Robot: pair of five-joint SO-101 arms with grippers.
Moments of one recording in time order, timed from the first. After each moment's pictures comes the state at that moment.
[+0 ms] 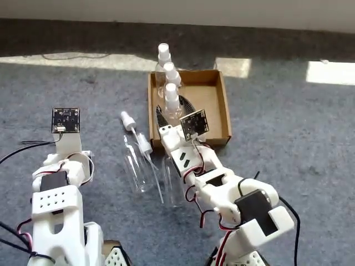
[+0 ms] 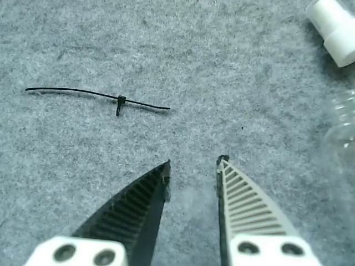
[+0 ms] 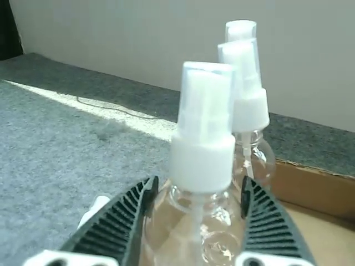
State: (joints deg) left arm -21.6 -51.0 72.3 42.5 -6.1; right arm -31.4 2.5 64.2 -54.9 2.6
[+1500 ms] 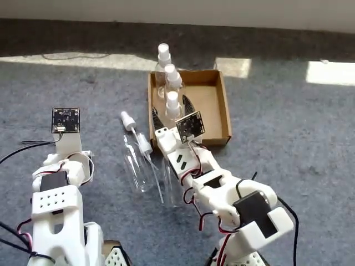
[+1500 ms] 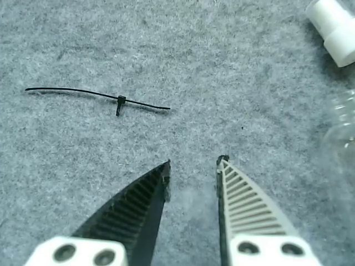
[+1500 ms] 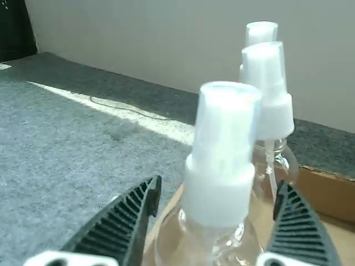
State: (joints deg) left arm -21.6 -51.0 72.3 42.5 -6.1; right arm -33.1 0.9 64.5 -54.9 2.6
